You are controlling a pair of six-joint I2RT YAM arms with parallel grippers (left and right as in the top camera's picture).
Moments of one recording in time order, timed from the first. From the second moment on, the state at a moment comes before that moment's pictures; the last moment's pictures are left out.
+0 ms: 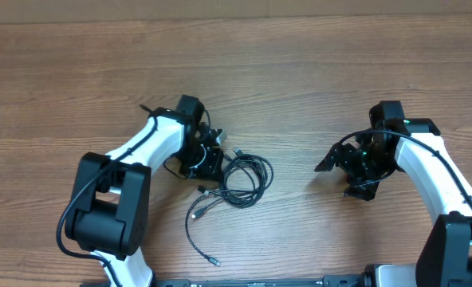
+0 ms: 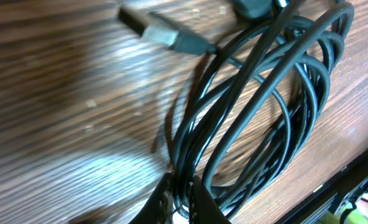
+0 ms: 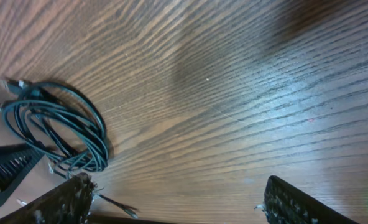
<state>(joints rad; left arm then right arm) -0.30 1.90 1.14 -0.89 0.51 -0.05 -0.02 1.56 1.00 -1.09 -0.44 0.50</state>
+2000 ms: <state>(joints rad) -0.40 1.90 1.14 -0.77 0.62 0.02 0.22 1.56 1.00 -1.08 -0.40 0.44</state>
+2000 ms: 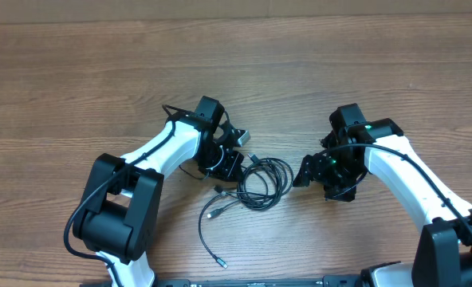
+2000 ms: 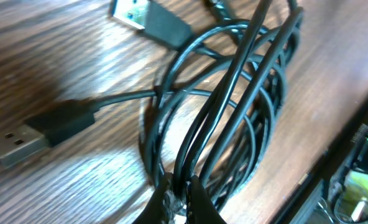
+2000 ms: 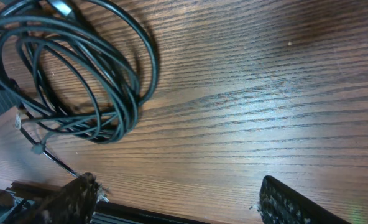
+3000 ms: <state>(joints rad) -0.25 1.90 1.14 -0.78 0.87 0.16 0.26 1.56 1.00 -1.02 -0.44 0.44</state>
